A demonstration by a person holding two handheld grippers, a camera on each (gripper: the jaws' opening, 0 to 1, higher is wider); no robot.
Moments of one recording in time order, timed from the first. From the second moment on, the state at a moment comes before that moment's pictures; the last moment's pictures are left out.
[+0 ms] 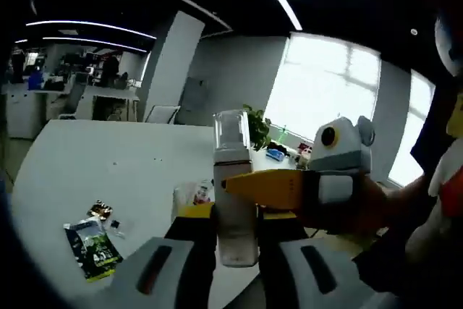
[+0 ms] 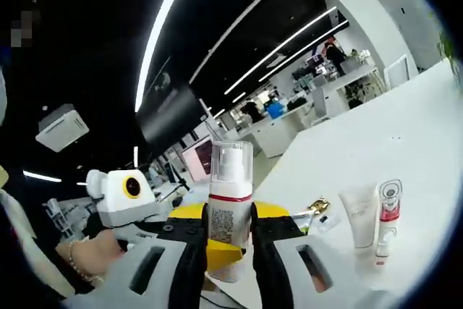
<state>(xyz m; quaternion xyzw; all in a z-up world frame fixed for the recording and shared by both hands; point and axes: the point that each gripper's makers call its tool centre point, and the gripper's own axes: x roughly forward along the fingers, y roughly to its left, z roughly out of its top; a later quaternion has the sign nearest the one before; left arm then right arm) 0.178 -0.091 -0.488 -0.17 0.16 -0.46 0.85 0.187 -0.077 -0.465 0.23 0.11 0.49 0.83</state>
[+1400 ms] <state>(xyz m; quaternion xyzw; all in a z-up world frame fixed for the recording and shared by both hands) 0.205 -0.089 -0.499 0.08 0.15 -0.35 0.92 0.212 -0.081 -0.467 0.05 0.11 0.39 0.91</state>
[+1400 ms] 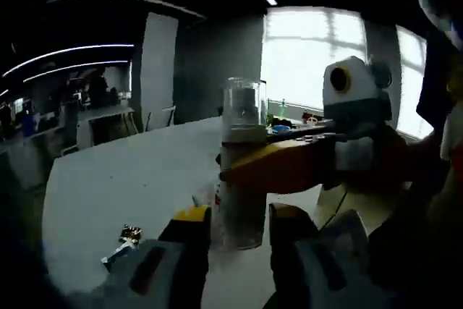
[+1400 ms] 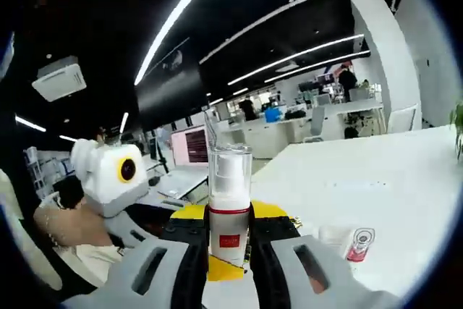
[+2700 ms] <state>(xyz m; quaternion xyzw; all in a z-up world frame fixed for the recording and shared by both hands) 0.144 -0.120 -0.467 -0.04 0.13 -0.63 0.76 0.147 -0.077 -0.430 0.08 0.08 0.66 0.74</state>
